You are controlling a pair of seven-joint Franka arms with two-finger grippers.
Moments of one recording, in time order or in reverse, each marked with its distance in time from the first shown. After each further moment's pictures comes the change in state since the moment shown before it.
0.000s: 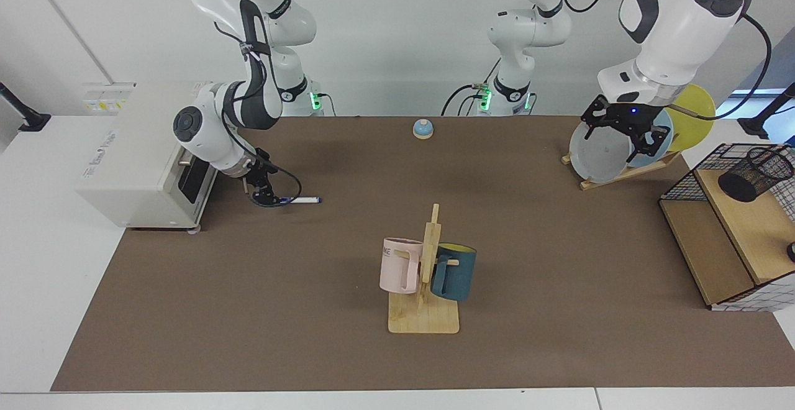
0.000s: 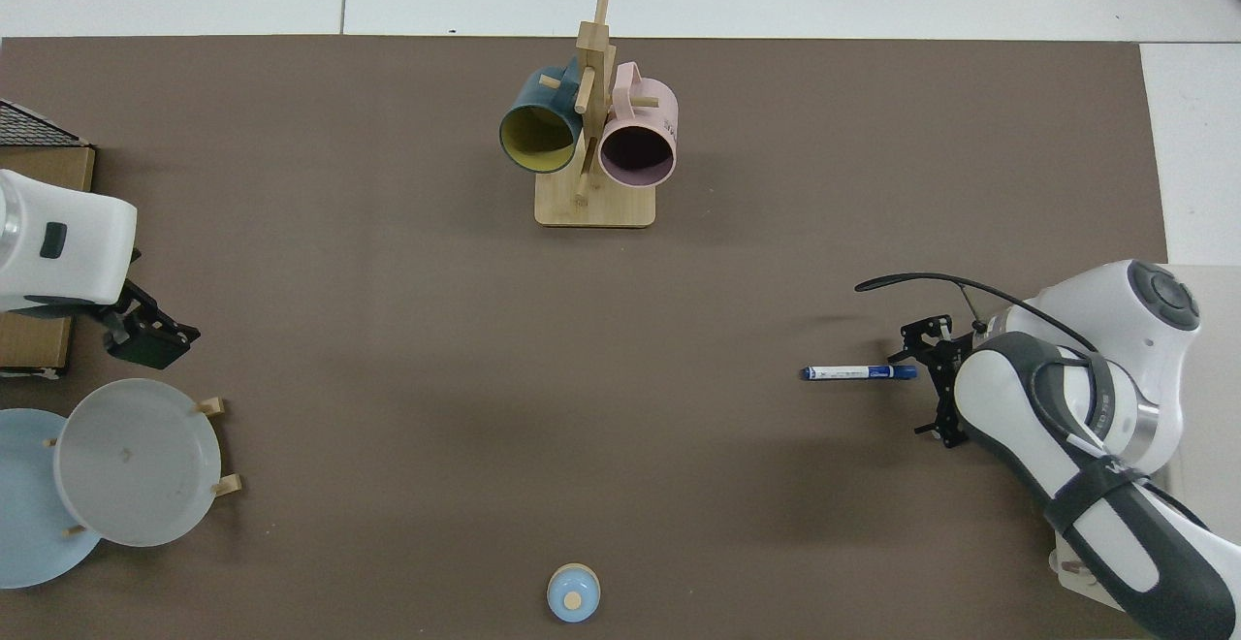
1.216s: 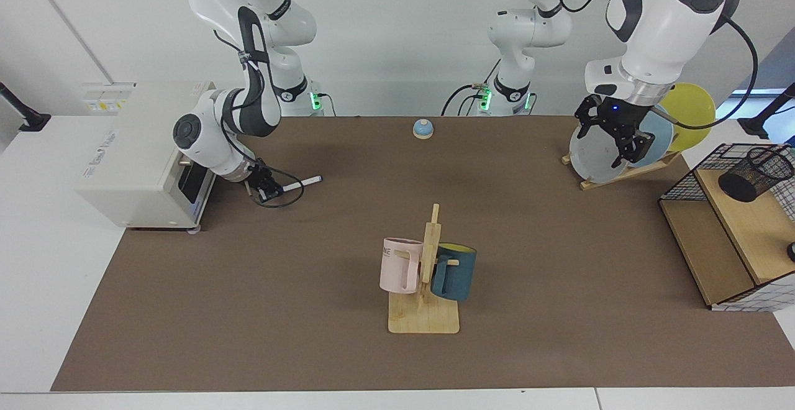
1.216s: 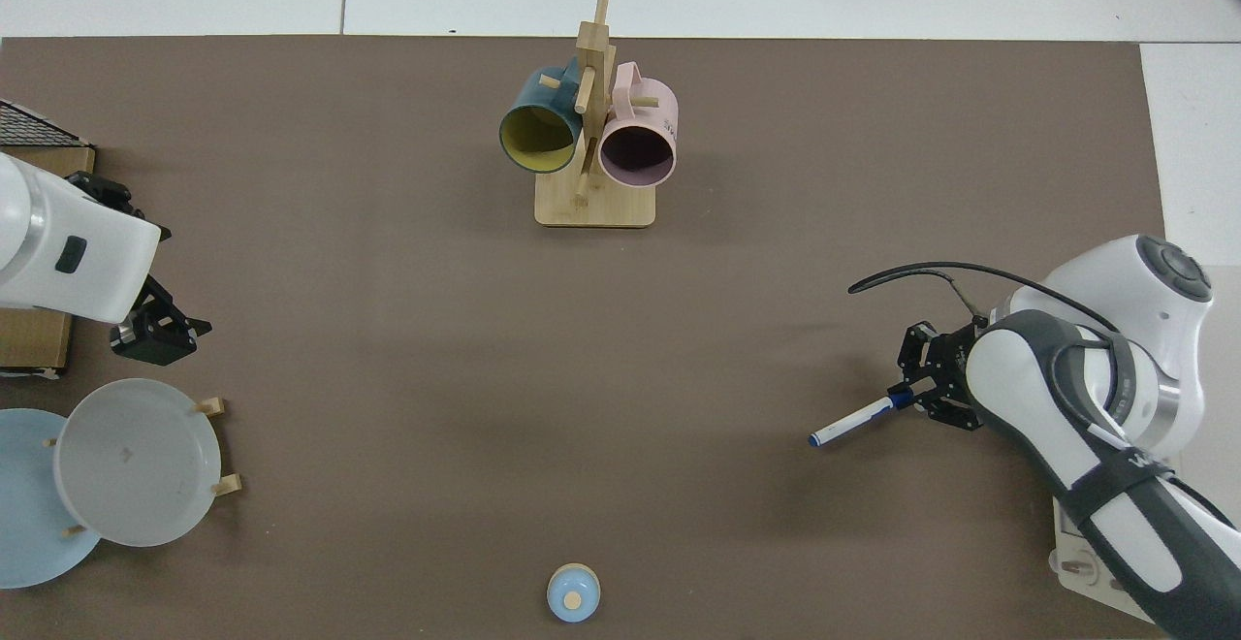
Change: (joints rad) left arm -0.027 0.000 -0.001 0.000 -0.011 0.047 0.202; right arm -0.001 -0.005 0.010 0.082 0.014 -0.149 -0.172
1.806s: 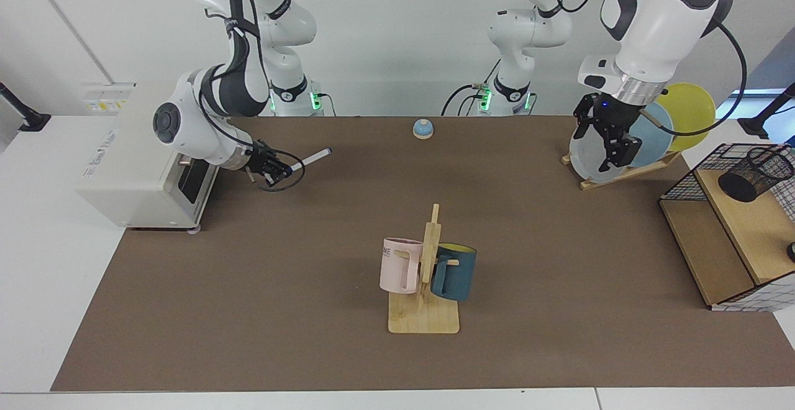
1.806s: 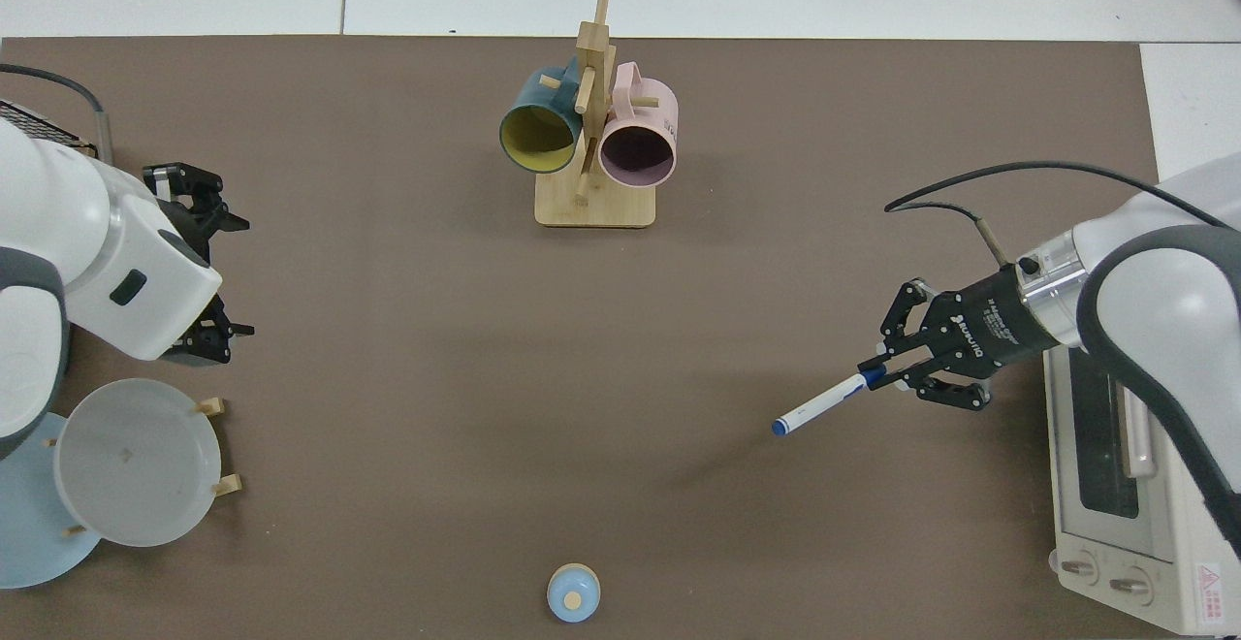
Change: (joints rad) left arm -0.073 0.001 -0.013 -0.001 -0.027 0.023 0.282; right arm 0.010 -0.060 0.018 0.271 0.310 -0.387 0.022
